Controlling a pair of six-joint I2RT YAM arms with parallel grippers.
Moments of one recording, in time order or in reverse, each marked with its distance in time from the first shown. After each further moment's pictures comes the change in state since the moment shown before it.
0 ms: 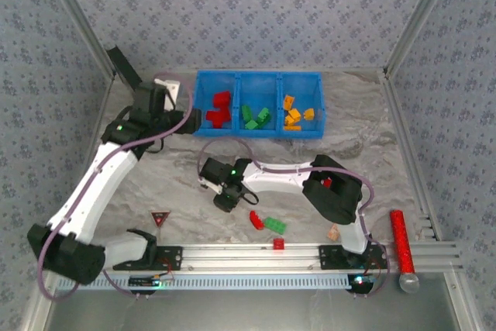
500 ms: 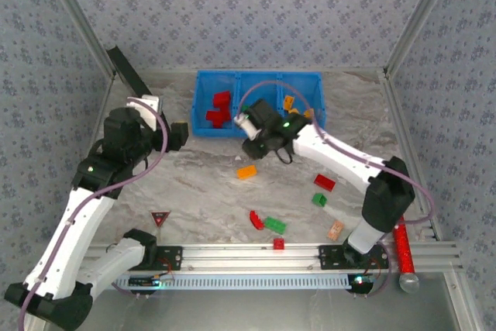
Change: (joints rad) left arm 0.000 -0.276 -0.120 -0.027 -0.018 -0.013; right arm -0.364 -0.337 0.079 -0.138 0.032 -0.086
